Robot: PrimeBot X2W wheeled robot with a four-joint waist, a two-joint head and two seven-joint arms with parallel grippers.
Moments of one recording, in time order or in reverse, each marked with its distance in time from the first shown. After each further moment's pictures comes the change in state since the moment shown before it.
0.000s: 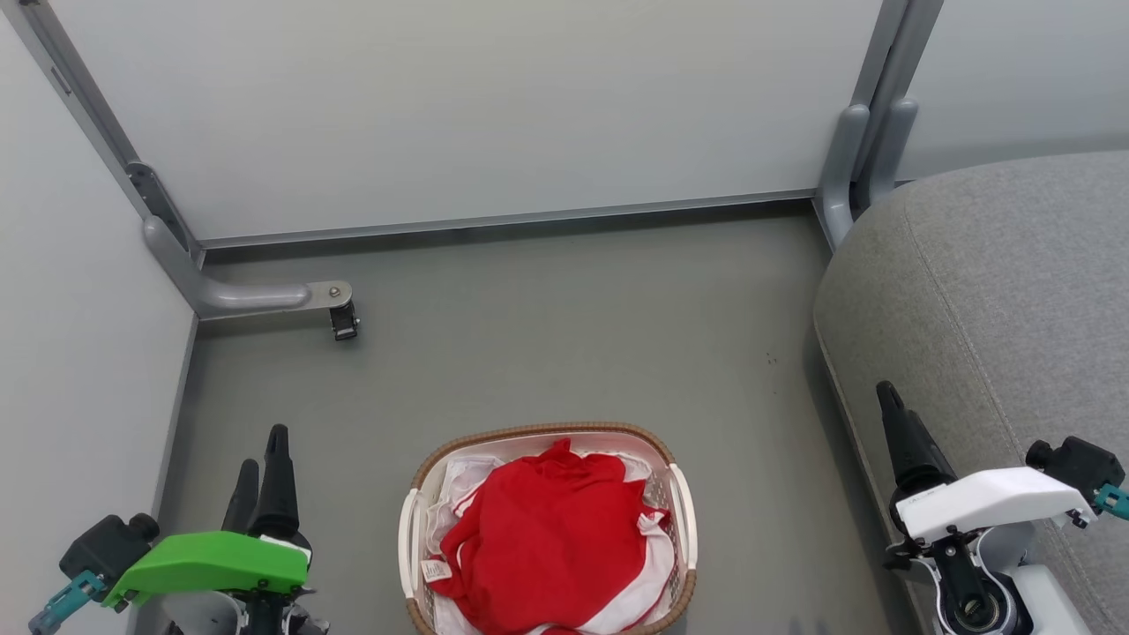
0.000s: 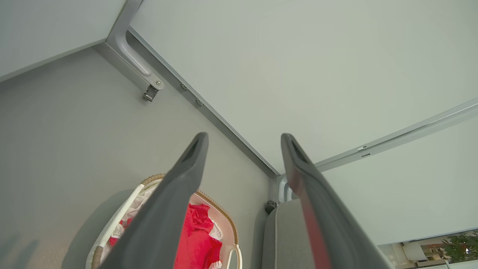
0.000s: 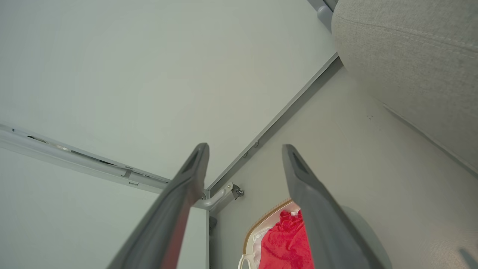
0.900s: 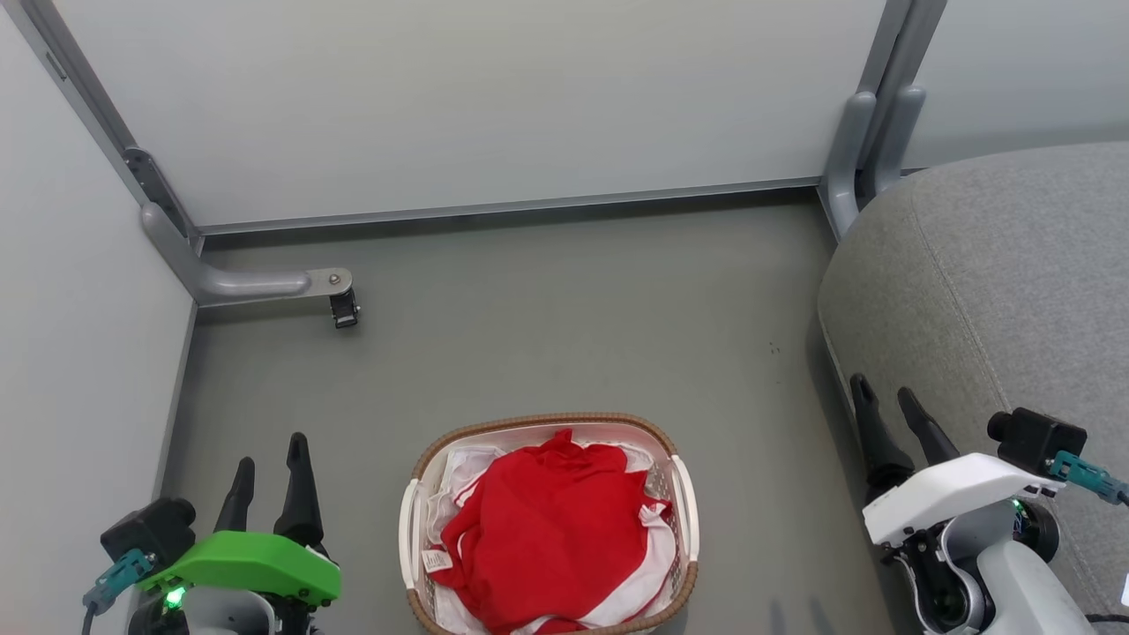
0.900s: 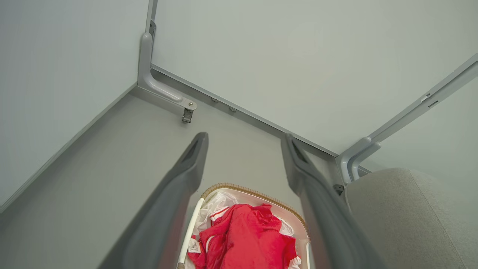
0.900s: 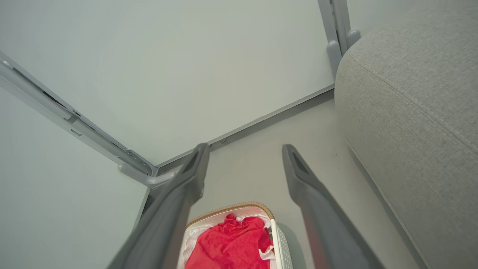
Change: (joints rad) left arm -0.020 0.007 -0.029 0.076 0.382 0.013 -0.086; right arm -0.051 -0.032 0.071 0.067 -0.371 0.000 -0.087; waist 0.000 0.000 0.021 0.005
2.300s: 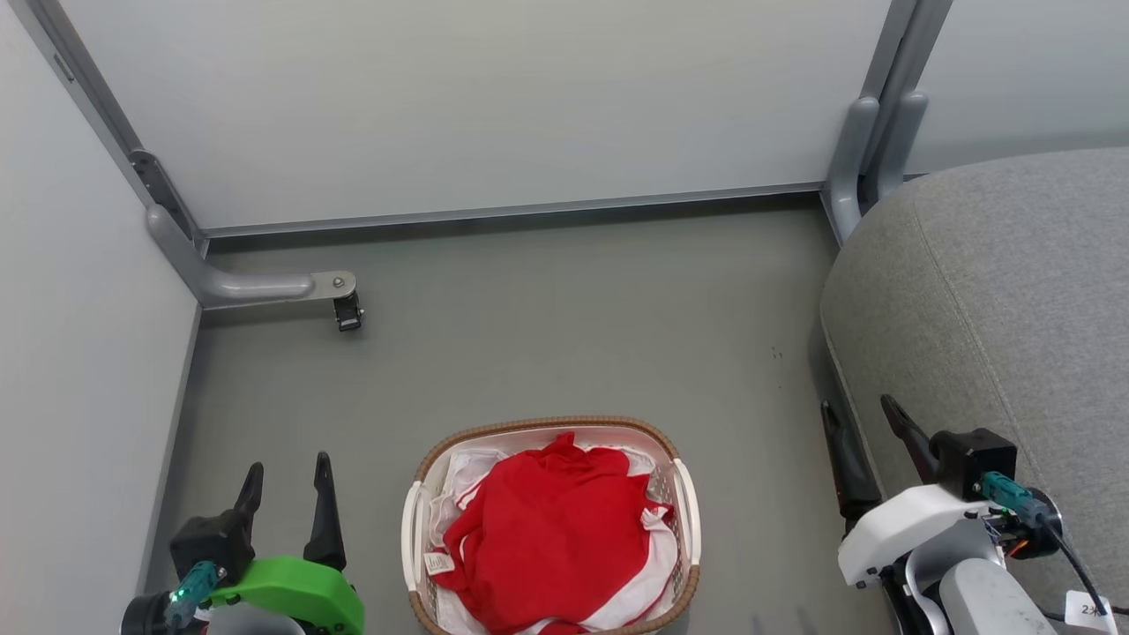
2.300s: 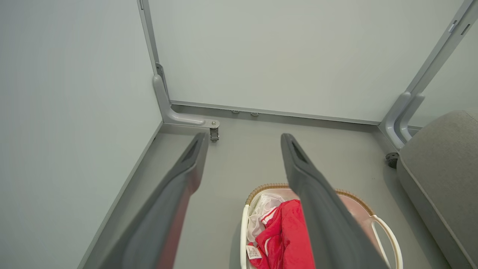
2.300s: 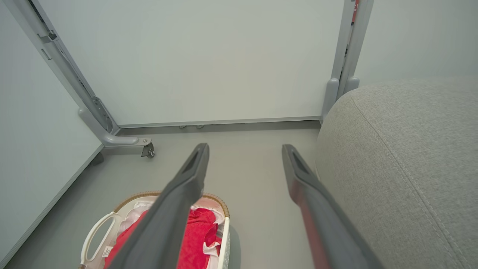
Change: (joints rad) left arm 0.029 -0.008 -0.022 0.016 0.380 0.040 -0.099; right arm 0.006 0.025 0.003 0.054 -0.440 0.000 -0.099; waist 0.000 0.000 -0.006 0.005
